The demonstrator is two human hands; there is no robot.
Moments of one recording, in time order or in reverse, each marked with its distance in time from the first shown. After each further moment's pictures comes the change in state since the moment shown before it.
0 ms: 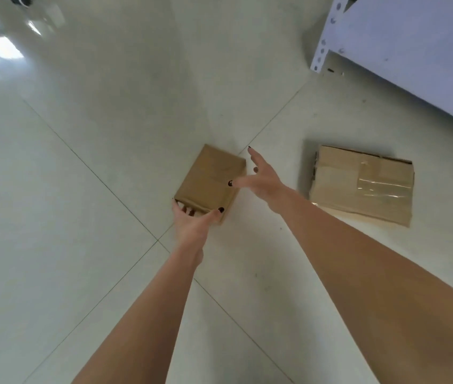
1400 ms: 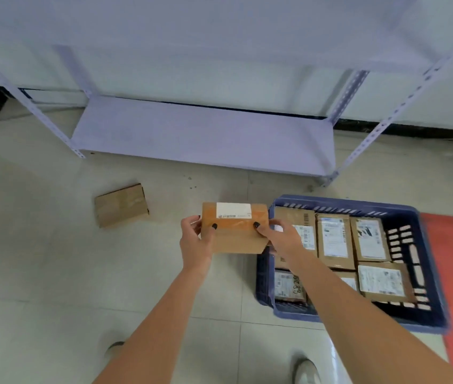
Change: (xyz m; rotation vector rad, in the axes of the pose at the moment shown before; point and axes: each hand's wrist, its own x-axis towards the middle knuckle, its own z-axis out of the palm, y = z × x) left_hand -0.634 0.026 0.255 0.462 -0.551 0.373; right_hand -0.666 0.052 -0.386 0.393 0.726 0.348
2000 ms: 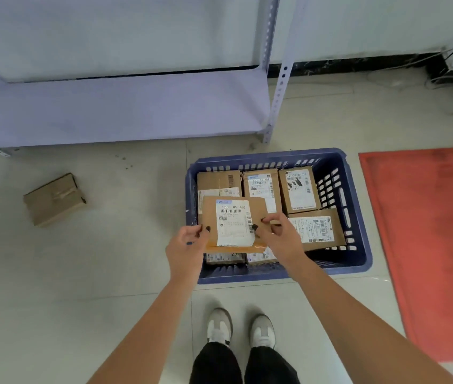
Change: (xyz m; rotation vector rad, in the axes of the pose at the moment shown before) left_hand -0.115 -0.047 0.184 0.226 -0.042 -0.063; right_hand 0.000 0.143 -0.197 0.196 0.060 -0.005
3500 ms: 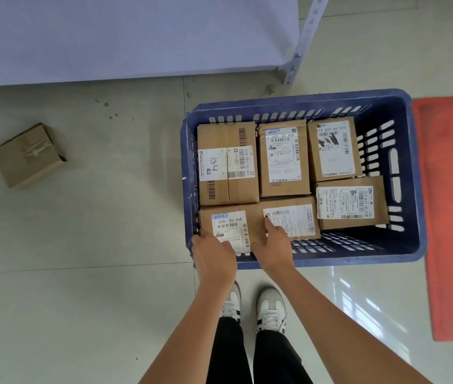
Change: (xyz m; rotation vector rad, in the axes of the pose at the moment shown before) left_hand 0.028 -0.094 0.066 0.692 -0.105 -0.157; right_hand 0.065 0.109 0.067 -0.651 -0.028 0.105
